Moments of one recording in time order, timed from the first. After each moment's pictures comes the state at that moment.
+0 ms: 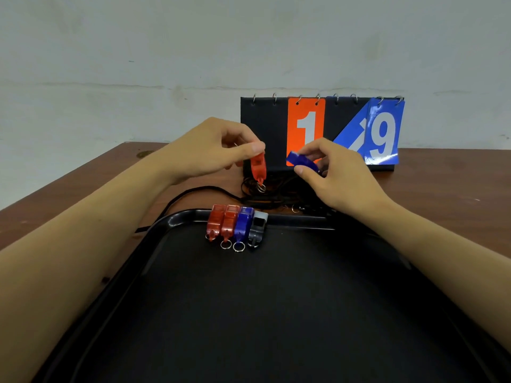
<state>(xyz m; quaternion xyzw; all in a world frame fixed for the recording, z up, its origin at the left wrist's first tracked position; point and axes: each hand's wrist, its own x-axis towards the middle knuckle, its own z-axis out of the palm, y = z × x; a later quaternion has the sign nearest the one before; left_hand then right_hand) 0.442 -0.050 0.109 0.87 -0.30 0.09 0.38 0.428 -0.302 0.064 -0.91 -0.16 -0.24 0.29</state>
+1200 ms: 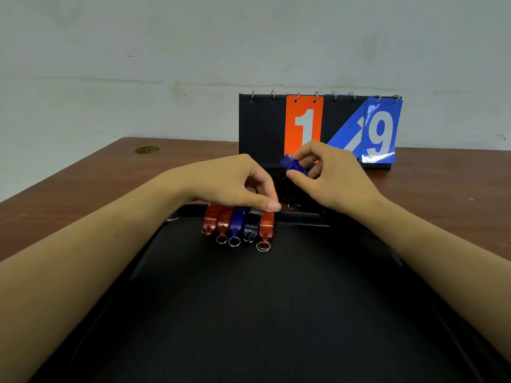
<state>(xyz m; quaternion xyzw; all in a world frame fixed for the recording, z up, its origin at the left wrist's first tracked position) 0.429 -0.077 0.092 0.88 -0.36 -0.11 0.27 0.431 -0.304 0.061 -0.92 -0.17 -0.22 0.27</state>
